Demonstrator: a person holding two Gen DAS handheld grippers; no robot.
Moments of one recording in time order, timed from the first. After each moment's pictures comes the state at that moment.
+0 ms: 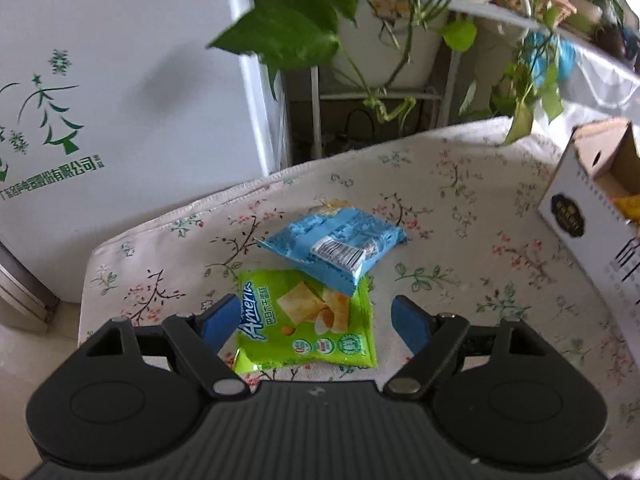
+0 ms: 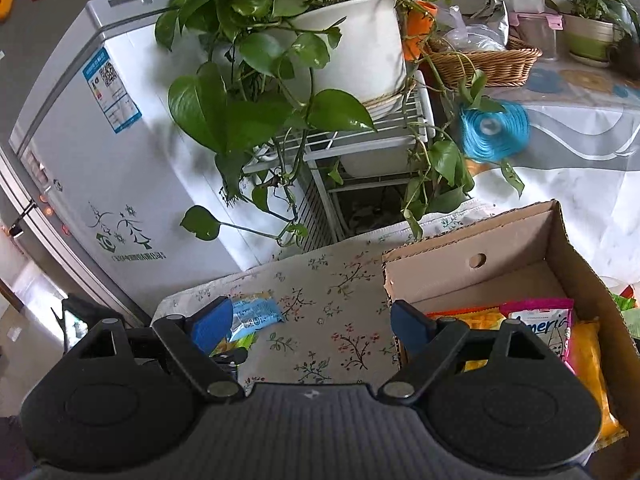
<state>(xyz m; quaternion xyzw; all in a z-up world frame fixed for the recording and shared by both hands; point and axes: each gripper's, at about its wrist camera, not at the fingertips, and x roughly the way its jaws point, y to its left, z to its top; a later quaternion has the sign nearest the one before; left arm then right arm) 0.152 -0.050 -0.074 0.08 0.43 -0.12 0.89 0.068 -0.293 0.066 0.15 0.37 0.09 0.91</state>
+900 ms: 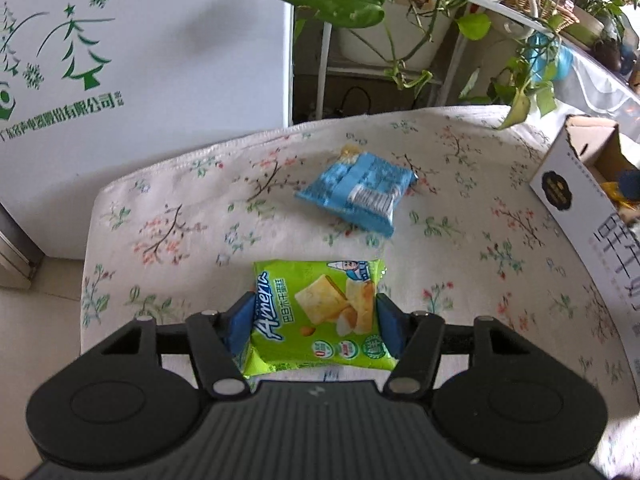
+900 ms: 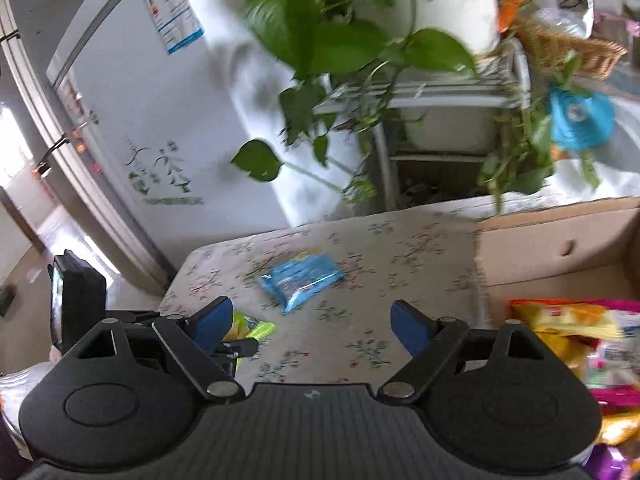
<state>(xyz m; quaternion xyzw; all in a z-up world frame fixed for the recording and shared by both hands) 0.131 -0.006 -0.072 0.03 0.47 -0.14 0.87 0.086 -0.240 0.030 0.11 0.40 0.17 0.89</state>
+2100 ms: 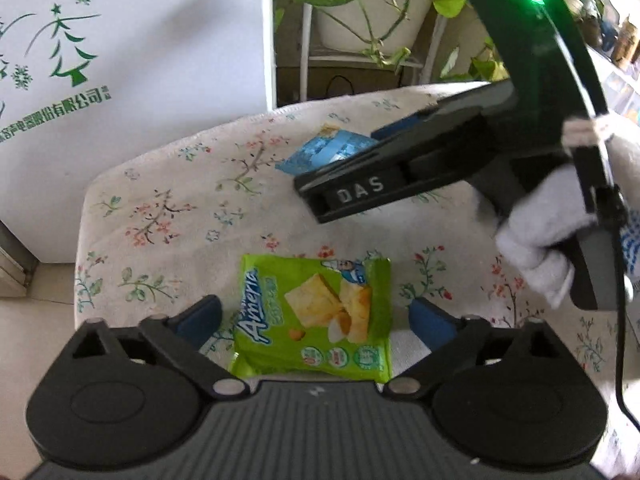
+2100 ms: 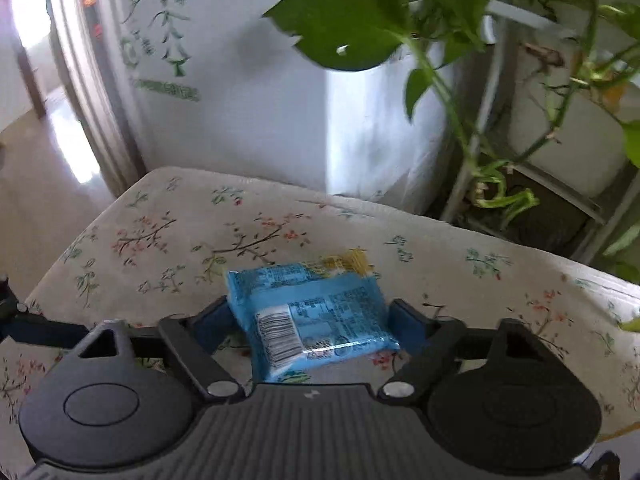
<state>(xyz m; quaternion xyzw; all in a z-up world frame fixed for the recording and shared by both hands) 0.119 -0.008 -0.080 0.05 0.46 -0.15 0.87 0.199 -0.136 -0.069 -0.08 0.43 0.23 0.87</state>
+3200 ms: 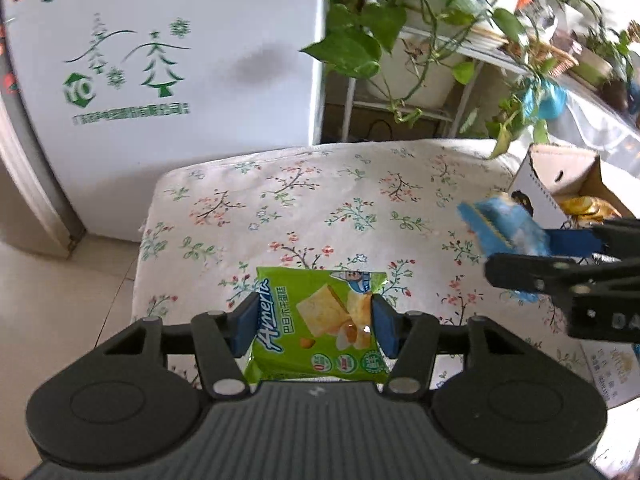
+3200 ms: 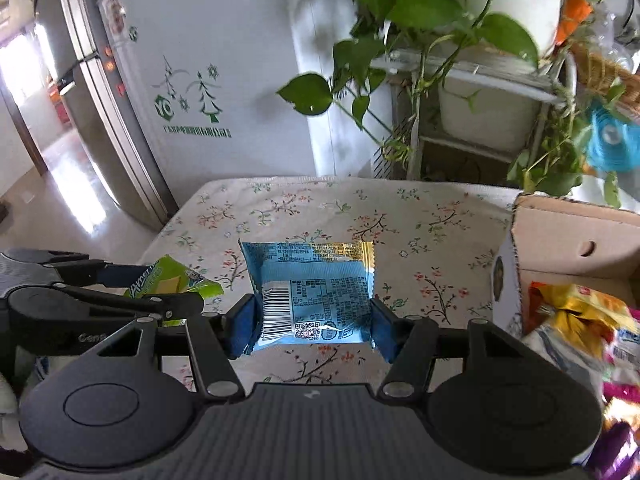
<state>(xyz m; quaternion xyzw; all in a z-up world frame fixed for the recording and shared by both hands) 0.048 -0.004 -0.029 -0.01 0.42 -0.07 0.90 0.055 -0.214 0.016 0.00 0.41 0.21 0.89</state>
